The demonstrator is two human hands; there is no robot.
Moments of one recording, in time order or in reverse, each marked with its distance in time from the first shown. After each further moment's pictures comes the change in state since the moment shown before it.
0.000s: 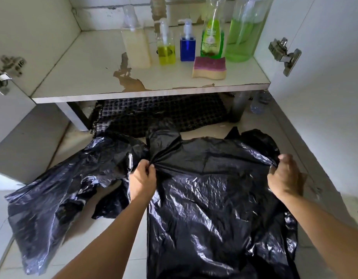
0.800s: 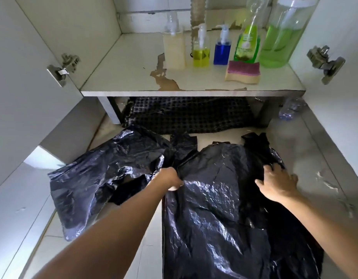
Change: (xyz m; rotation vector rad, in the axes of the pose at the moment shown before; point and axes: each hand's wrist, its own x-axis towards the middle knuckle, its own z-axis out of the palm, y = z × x) left_hand 0.013 0.010 -0.029 0.645 -0.642 -0.084; right_hand -0.034 -0.063 0.010 -0.507 -0.469 -0.338
